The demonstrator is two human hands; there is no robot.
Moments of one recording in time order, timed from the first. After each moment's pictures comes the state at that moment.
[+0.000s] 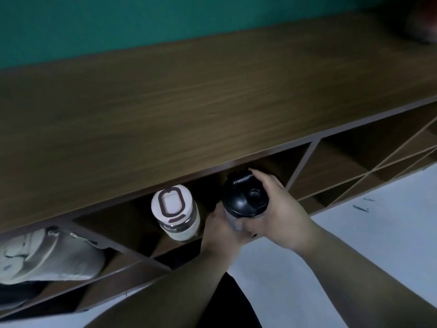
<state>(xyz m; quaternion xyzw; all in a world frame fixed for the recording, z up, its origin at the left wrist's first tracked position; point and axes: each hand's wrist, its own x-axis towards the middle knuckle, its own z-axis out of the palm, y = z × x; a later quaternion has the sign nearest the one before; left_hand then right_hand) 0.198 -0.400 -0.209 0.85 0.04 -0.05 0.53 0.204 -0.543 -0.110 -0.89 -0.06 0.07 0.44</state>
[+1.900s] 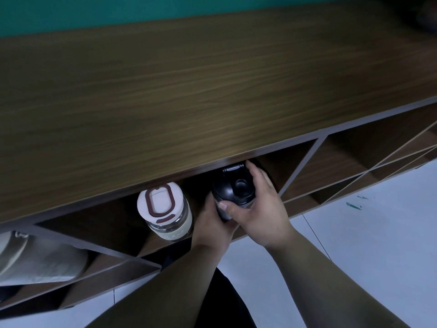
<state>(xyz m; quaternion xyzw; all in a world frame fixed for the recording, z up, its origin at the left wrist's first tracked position) 0.211 -0.398 -0.220 0.84 0.06 -0.04 0.54 0.217 -0.524 -0.144 -0.89 -0.01 -0.01 0.46</state>
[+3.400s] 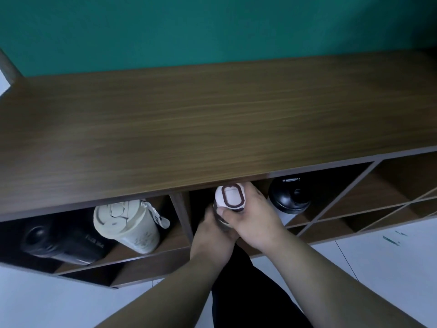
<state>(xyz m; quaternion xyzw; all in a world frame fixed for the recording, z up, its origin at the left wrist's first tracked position) 0.159 -0.287 -0.144 0.85 0.20 -0.10 0.48 0.196 -0.397 -0.098 -0.91 -0.04 0.08 0.41</state>
